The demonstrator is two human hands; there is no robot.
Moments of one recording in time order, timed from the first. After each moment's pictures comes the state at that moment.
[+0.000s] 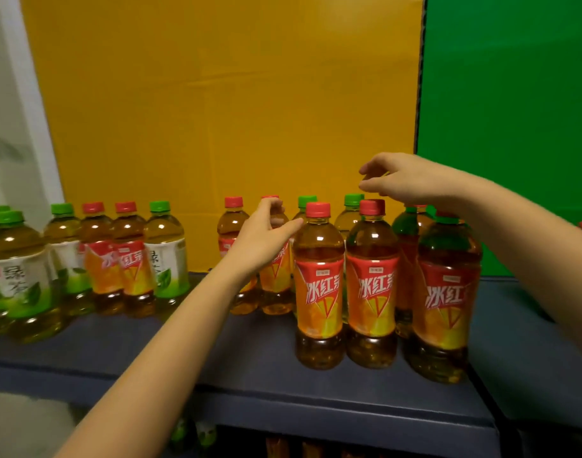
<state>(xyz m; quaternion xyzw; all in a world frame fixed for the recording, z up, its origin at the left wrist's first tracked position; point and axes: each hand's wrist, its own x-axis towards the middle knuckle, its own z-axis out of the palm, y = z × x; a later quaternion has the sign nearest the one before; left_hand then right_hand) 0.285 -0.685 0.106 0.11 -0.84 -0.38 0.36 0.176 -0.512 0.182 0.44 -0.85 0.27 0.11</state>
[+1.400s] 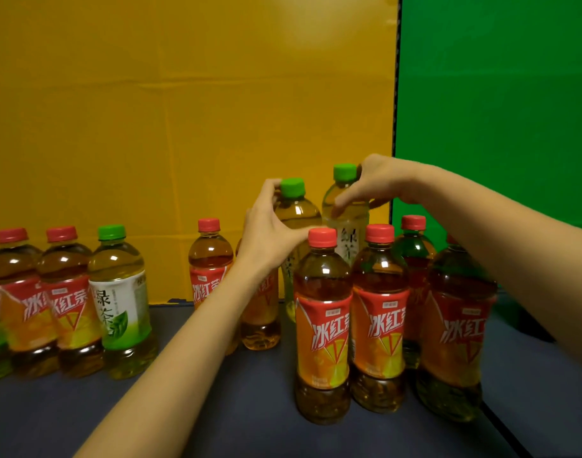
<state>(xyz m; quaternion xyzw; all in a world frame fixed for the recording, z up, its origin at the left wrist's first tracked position) 0.225 -0.713 0.126 -0.06 -0.80 -0.37 0.47 0.140 -0.563 0.210 0.32 -0.89 0.32 0.03</state>
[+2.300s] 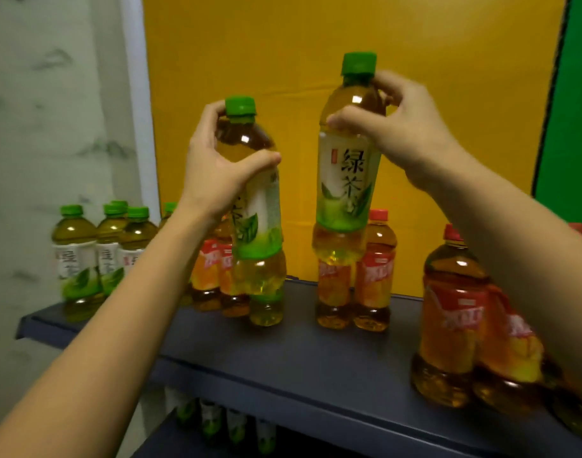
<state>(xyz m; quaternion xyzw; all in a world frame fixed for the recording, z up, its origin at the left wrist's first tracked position) 0.415 -0.813 0.180 -0.01 -0.73 -0.28 0.63 0.293 -0.646 0.227 0.53 -0.60 0.57 0.16</state>
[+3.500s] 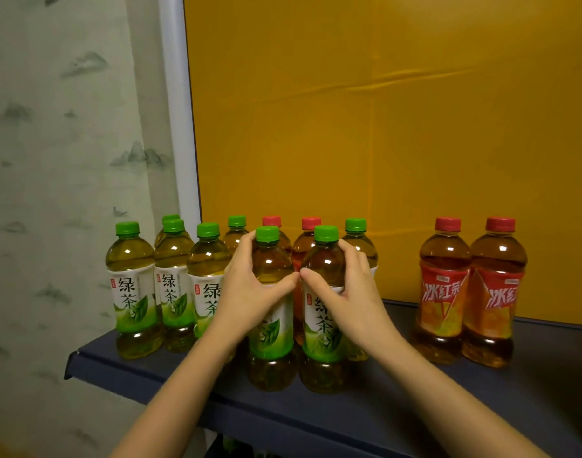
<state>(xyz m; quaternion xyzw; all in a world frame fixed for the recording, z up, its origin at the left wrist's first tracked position) 0.453 -0.945 0.069 0.15 -0.80 -0.29 0.50 0.351 -0.830 0.063 0.47 -0.69 0.54 0.09</state>
